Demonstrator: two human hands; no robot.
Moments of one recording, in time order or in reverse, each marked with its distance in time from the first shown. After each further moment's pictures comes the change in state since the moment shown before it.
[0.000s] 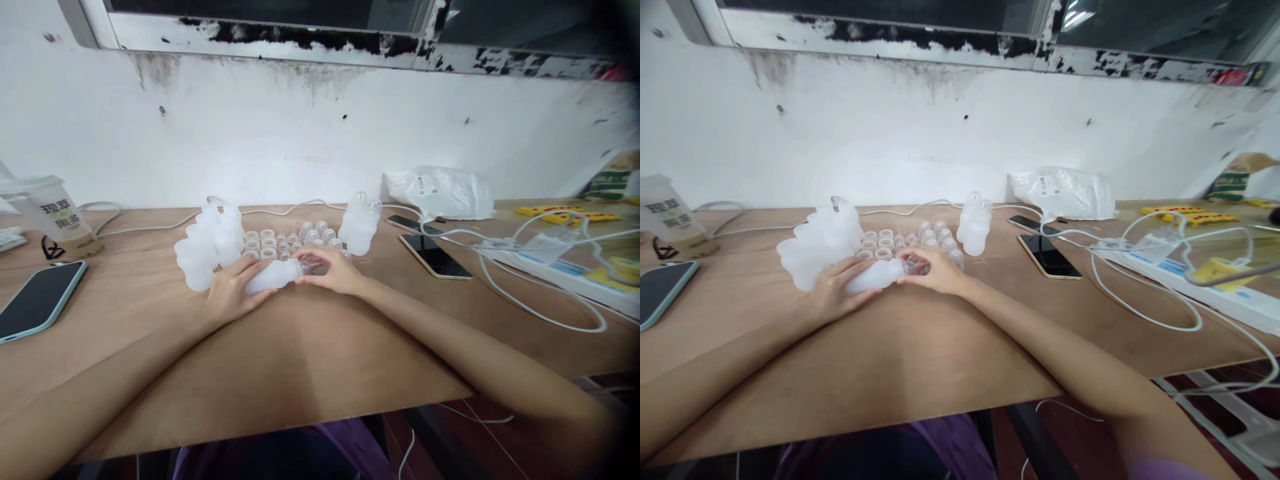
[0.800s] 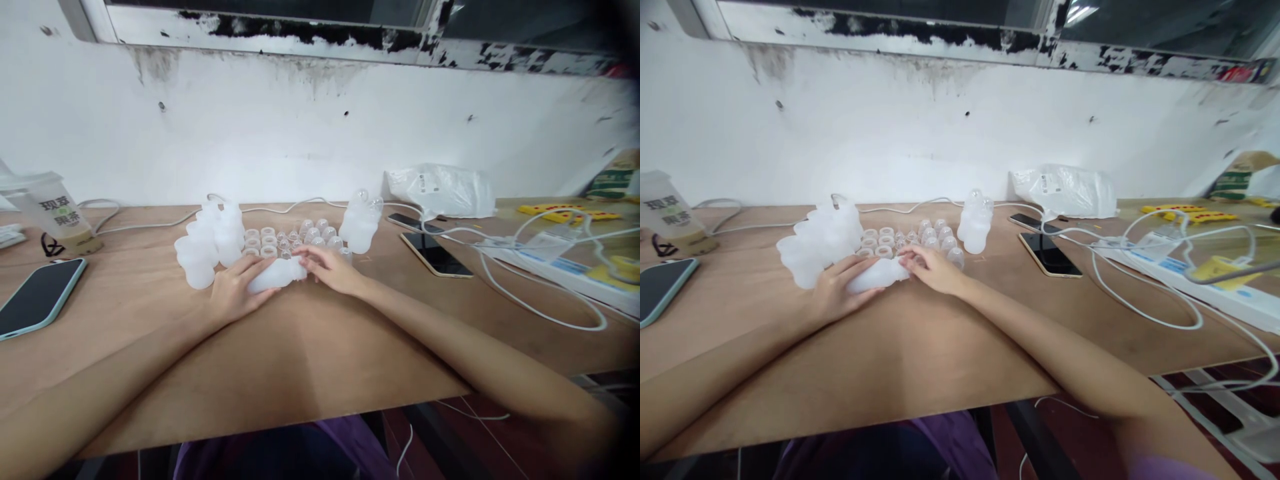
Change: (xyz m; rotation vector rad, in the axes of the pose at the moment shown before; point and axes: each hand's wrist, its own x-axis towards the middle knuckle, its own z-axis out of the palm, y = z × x) left_hand -0.001 0.006 0.001 0.015 0.029 0.011; right_hand 0.002 -0.006 0.002 0.056 -0.083 0.199
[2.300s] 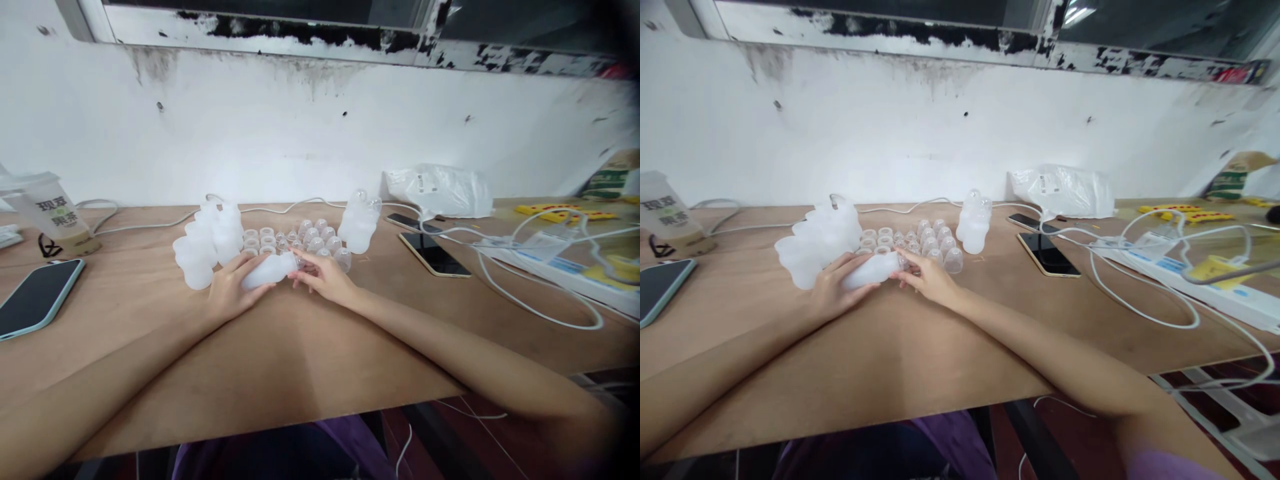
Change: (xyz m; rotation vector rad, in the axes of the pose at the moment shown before) left_hand 0.000 -0.002 0.001 -0.071 -0.023 -0.117; right_hand -0.008 0.005 0.021 0.081 0.043 0.076
